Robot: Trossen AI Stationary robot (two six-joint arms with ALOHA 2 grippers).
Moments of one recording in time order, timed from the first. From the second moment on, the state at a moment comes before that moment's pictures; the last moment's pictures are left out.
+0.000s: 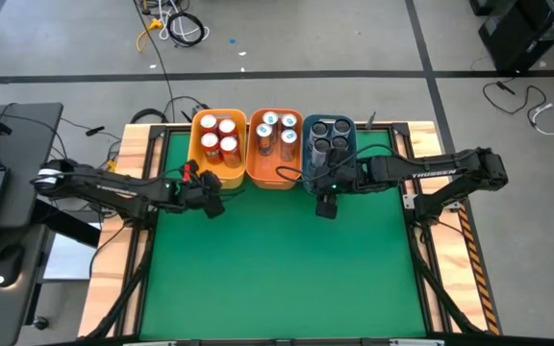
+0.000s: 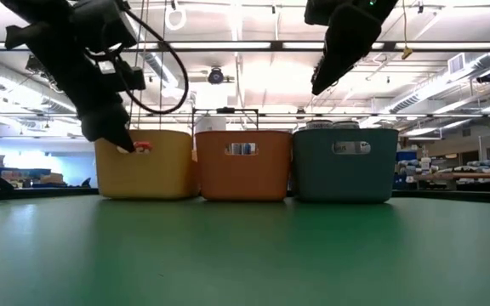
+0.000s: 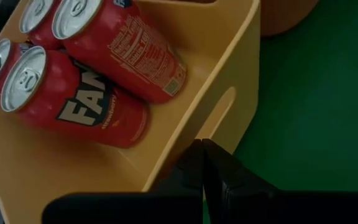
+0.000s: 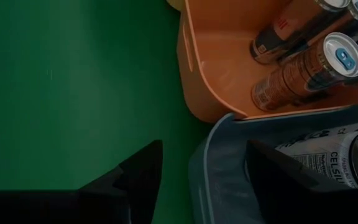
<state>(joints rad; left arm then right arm) -0.01 1.14 0.58 -0.50 -0.73 -0.27 0.00 1.41 1.18 -0.73 0.30 0.08</state>
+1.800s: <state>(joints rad) -0.12 0.51 0.34 0.21 -0.34 0.13 -0.16 0.29 0.01 0.25 -0.15 -0.01</state>
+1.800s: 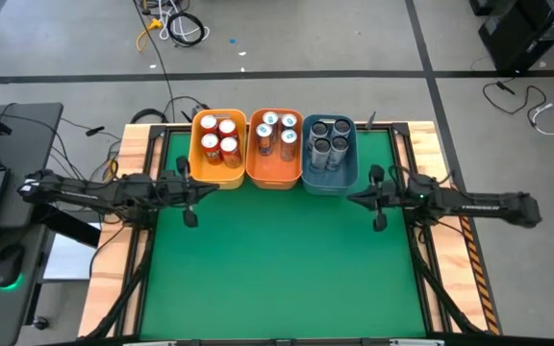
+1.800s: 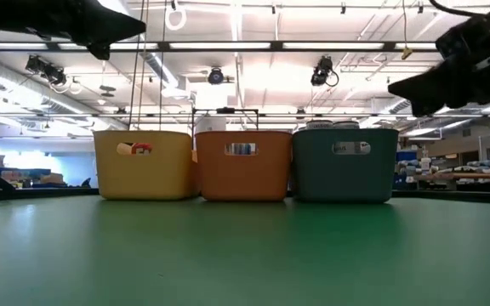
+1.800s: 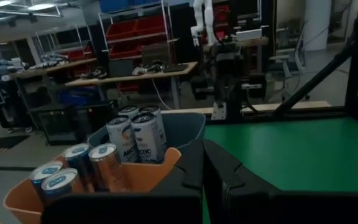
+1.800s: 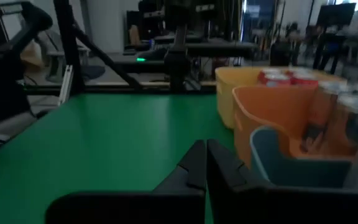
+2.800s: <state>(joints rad) 0.23 0.15 0.01 0.32 0.04 0.01 -0.32 0.07 0.01 0.04 -0.14 -0.03</state>
